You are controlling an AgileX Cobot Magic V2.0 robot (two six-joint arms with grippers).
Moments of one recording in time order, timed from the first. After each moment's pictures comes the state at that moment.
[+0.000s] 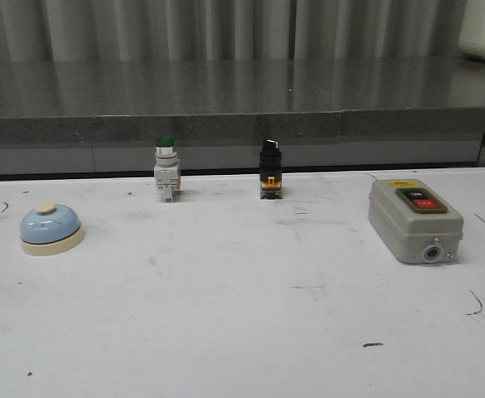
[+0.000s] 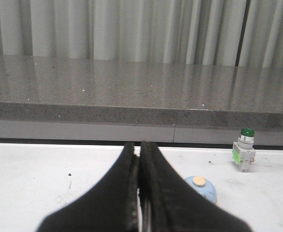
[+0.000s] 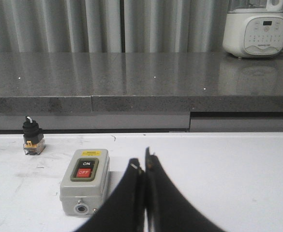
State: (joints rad) left arm 0.00 -0.01 0.00 0.00 0.03 -0.06; right arm 0.01 -0.01 0.03 0.01 0.01 0.06
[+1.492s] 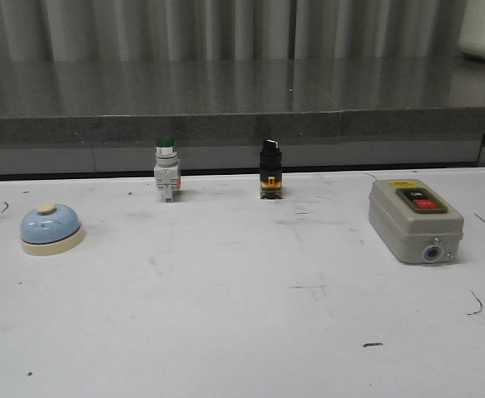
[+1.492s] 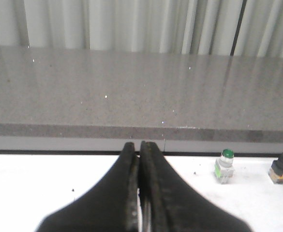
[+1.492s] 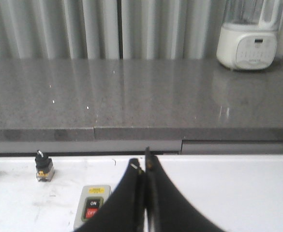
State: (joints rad) left arm 0.00 0.35 -0.68 0.00 0.55 -0.06; right arm 0.01 0.30 -0.65 0.01 0.52 0.06
